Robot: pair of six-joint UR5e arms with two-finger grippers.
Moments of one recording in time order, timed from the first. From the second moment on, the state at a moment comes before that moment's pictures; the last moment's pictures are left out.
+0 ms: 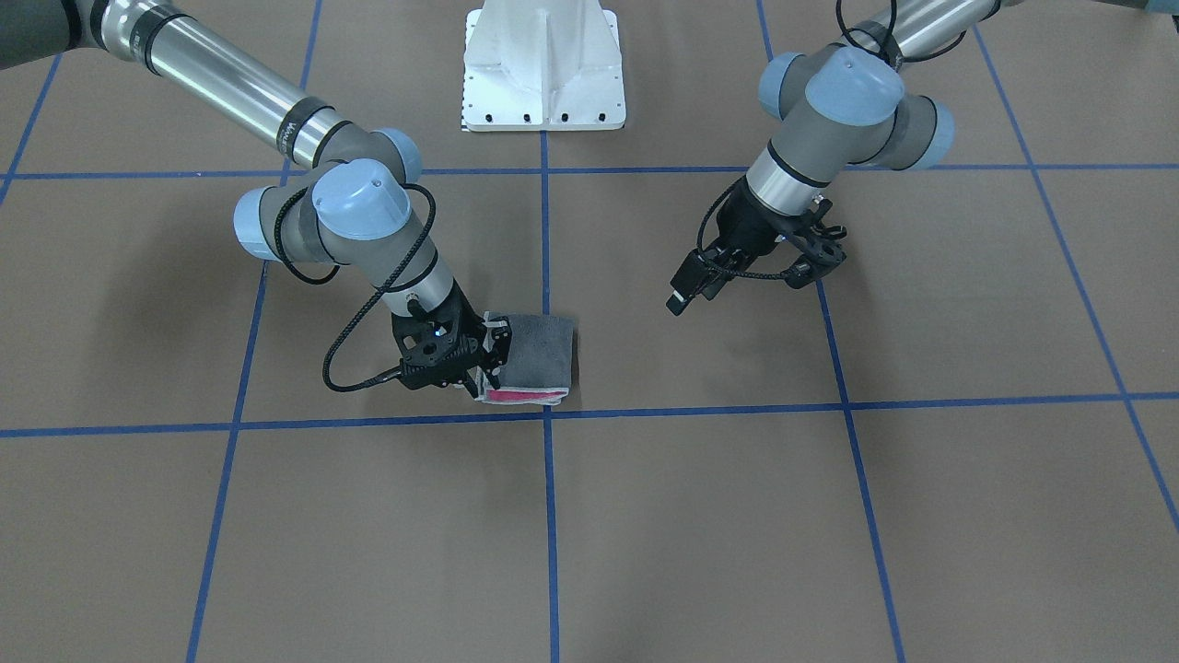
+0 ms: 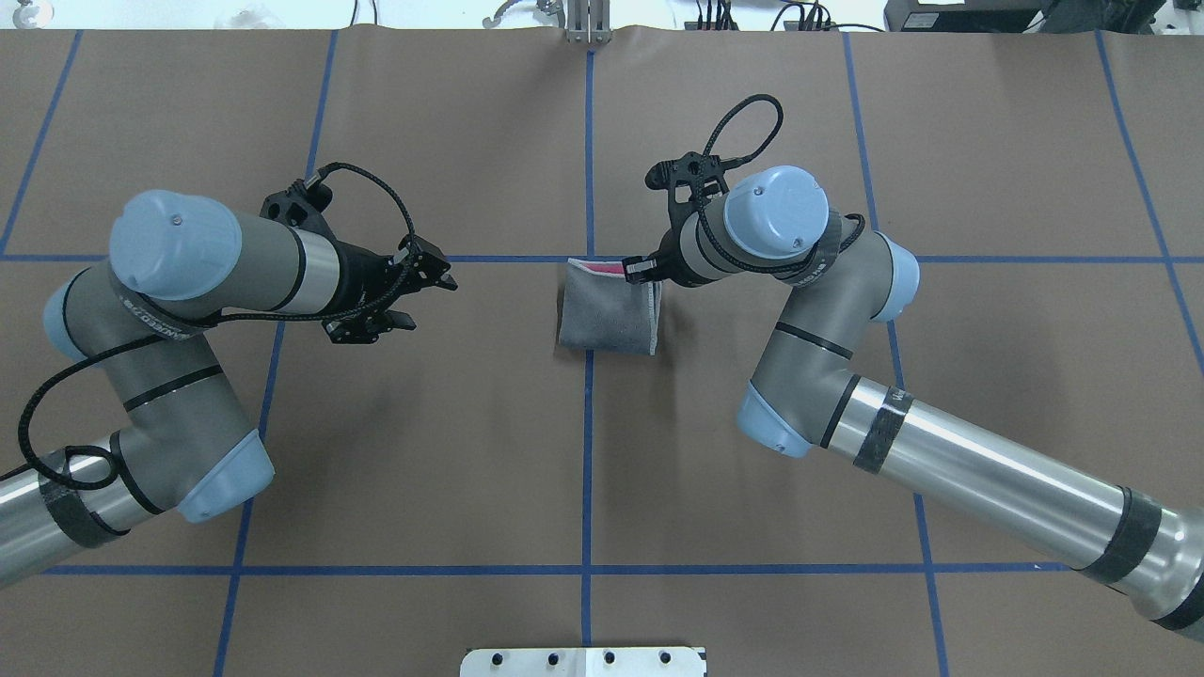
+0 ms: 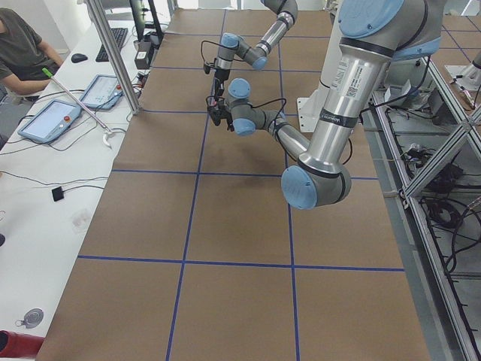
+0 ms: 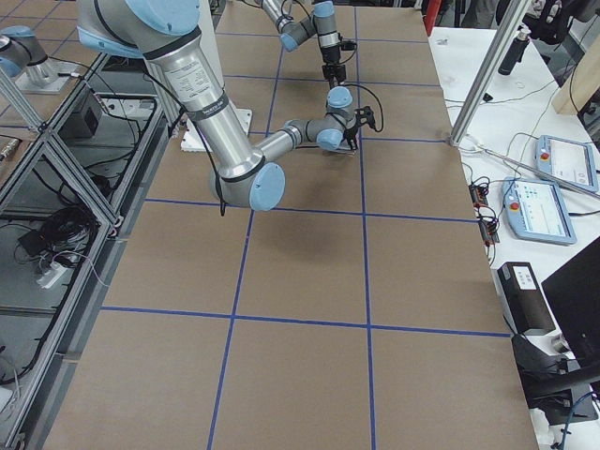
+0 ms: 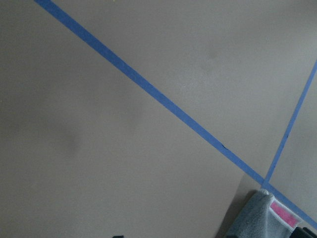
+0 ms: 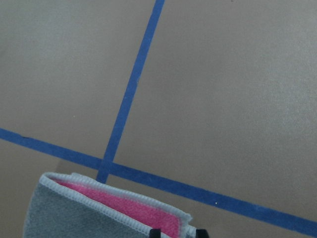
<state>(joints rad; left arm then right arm) -0.65 -1.96 -1.70 -2.24 -1.91 -1.88 0.62 -0.90 1.32 -0.93 1.83 0.99</state>
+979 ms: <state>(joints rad) -0.65 -1.97 -1.70 -2.24 -1.91 -1.88 0.62 -0.89 1.31 -0.92 1.82 0.99</state>
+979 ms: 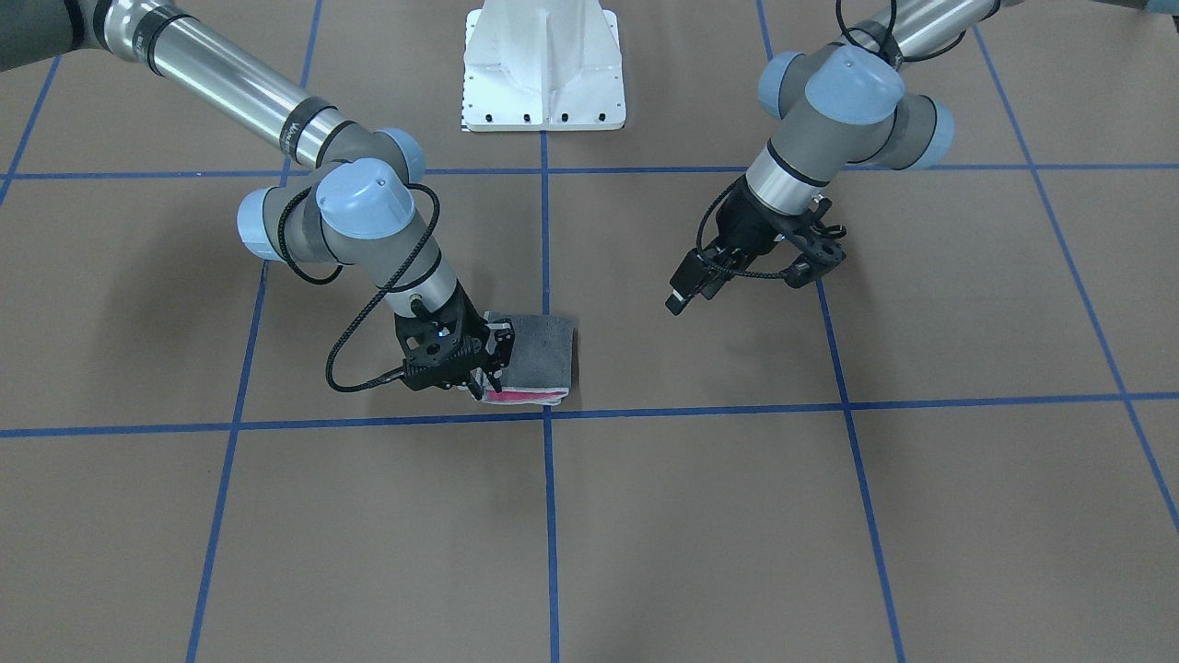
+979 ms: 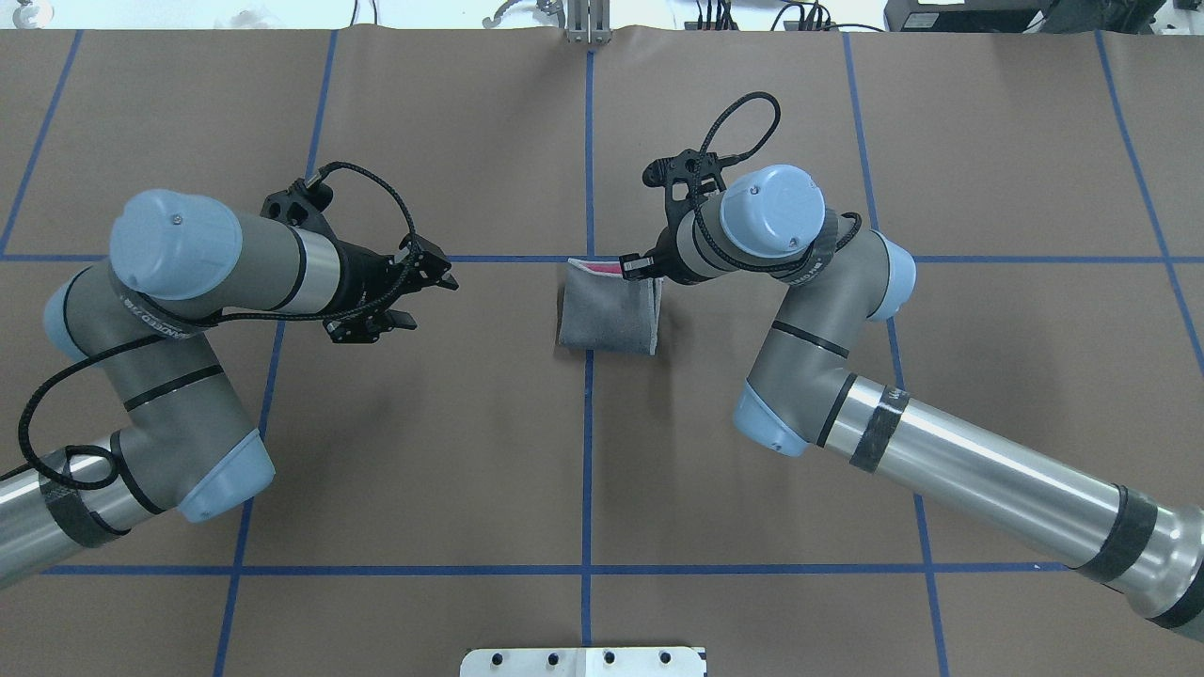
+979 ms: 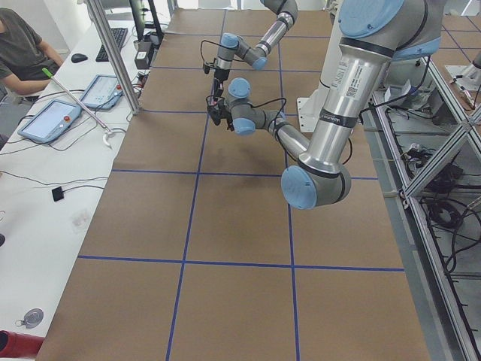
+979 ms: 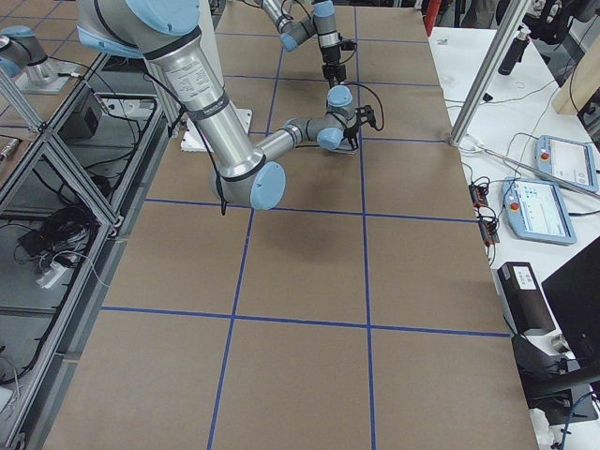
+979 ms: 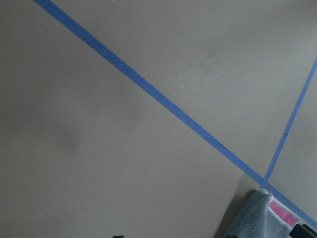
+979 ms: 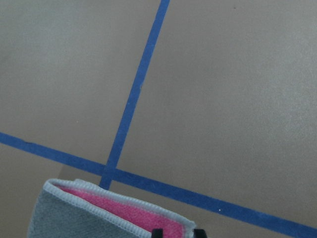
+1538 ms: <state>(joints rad) -0.65 -1.97 -1.71 -2.24 -1.91 -1.88 0.62 -0.89 1.30 -0.92 1.82 0.99</state>
